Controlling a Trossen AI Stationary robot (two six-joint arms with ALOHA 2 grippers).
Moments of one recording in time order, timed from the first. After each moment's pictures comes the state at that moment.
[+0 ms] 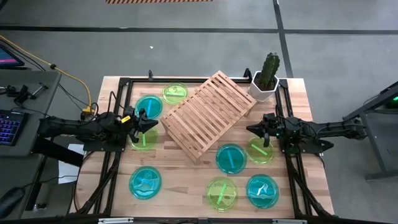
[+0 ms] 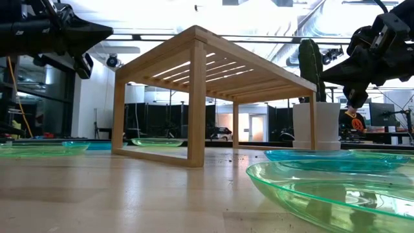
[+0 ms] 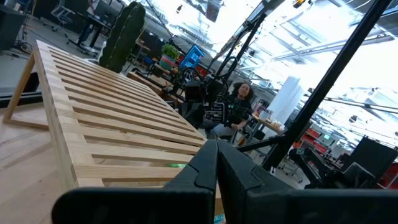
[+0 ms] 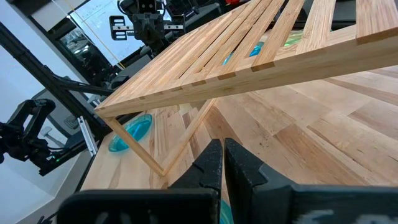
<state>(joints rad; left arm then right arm) 0.00 0.24 0.01 0.41 -0.09 -0.51 0.04 0.17 0.01 0.04 0.16 0.55</state>
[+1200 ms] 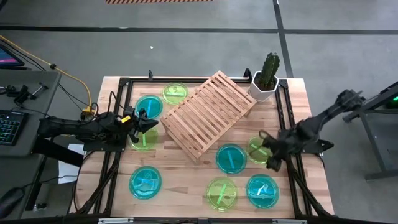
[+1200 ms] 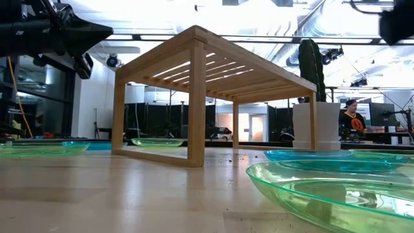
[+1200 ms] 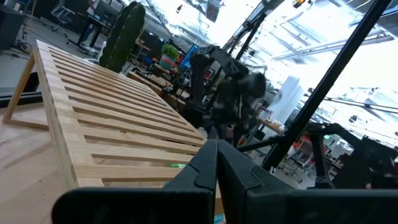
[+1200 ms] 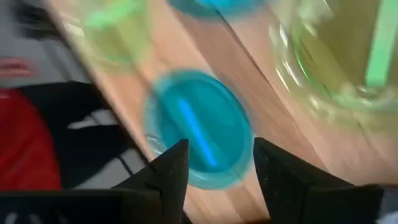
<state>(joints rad) 0.00 0.24 0.01 0.41 -0.09 -0.51 0.58 0.85 0.65 -0.85 -0.19 1.31</state>
